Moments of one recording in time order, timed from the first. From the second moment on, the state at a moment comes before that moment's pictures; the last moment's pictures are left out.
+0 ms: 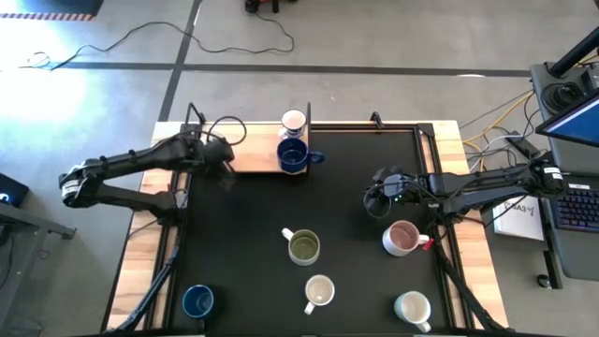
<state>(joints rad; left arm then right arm) 0.36 1.08 0.95 -1.16 -0.29 -0.54 -0.02 0.95 0.47 -0.34 0.29 0.52</state>
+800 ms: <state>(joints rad) 0.37 1.08 0.83 -1.15 -0.56 -0.59 -0.02 0.95 0.47 -0.34 0.29 0.52</state>
